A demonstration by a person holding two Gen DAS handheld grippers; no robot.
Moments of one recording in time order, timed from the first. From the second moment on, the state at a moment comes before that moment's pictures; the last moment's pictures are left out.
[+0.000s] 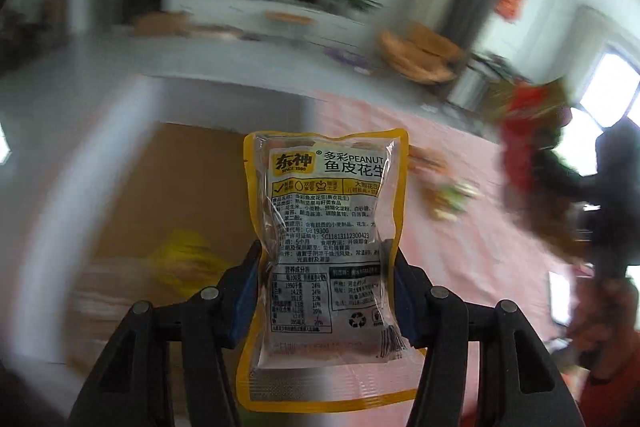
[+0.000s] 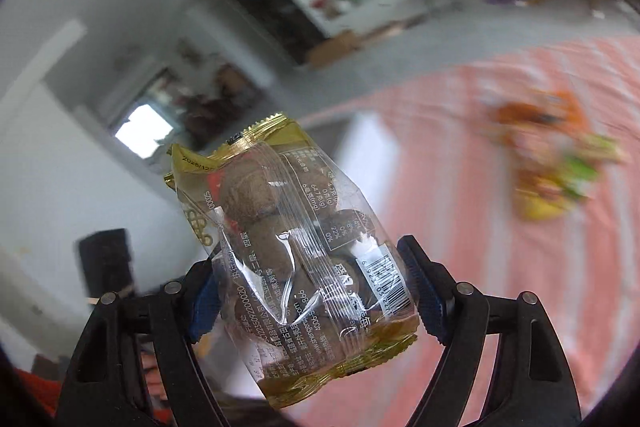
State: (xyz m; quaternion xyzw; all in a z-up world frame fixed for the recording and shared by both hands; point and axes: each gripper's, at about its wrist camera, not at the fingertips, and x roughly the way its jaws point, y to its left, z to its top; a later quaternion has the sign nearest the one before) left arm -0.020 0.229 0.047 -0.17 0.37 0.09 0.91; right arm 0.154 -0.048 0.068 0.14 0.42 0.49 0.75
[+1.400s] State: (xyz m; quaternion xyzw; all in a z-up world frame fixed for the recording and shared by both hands) left arm 0.171 0.030 -0.120 -0.04 0.46 0.01 0.89; right arm 0.189 -0.205 -0.114 -0.04 0.43 0.01 0.90
